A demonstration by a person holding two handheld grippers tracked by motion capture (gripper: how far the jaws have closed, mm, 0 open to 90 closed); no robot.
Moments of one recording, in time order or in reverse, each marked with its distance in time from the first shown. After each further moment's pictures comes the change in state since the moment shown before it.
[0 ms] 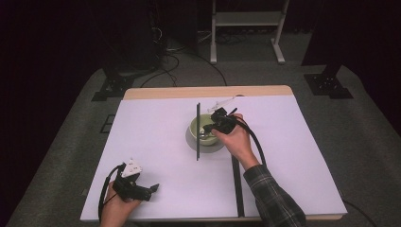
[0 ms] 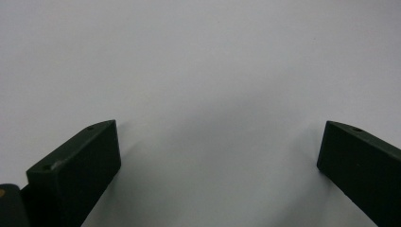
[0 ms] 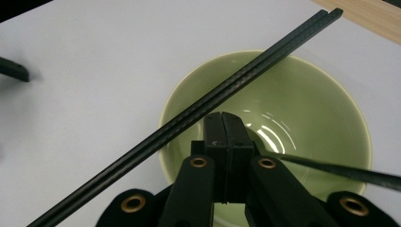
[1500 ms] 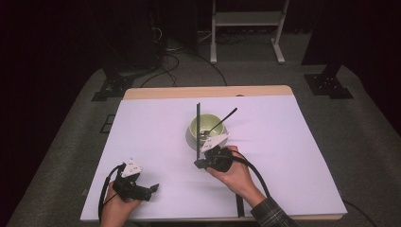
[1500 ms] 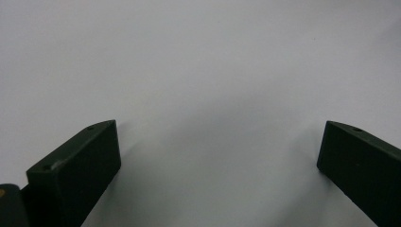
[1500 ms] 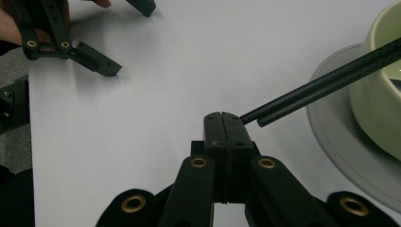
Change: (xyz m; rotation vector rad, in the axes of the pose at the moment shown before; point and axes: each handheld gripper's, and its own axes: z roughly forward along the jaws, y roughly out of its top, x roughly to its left) left arm 0.000 0.000 0.000 0.002 -0.001 -0.001; right arm 0.085 -0.056 -0.009 0.015 0.160 -0.150
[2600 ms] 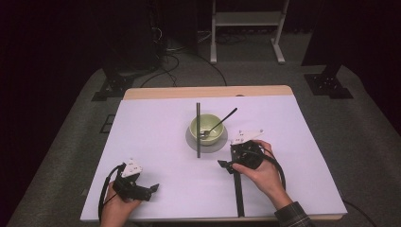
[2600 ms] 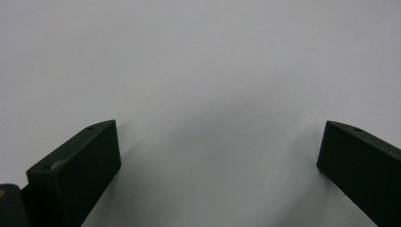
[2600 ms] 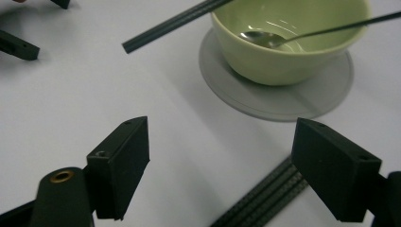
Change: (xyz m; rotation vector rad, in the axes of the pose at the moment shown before) left arm 0.000 0.000 0.000 0.001 0.001 0.003; right arm -0.037 -0.043 -0.059 -0.036 -0.201 0.100
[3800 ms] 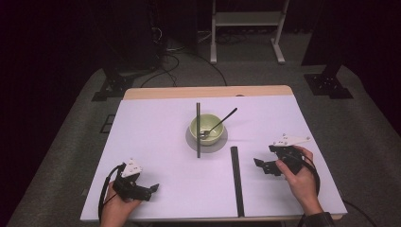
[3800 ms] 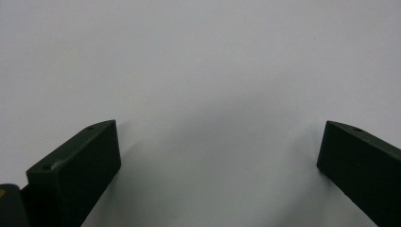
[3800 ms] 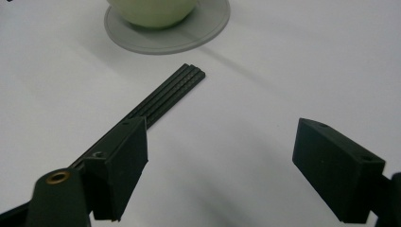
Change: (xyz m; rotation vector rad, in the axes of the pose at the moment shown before) left arm 0.000 0.000 0.000 -0.002 -0.001 -0.001; right arm -0.053 -0.071 -0.059 -0.045 -0.161 0.171
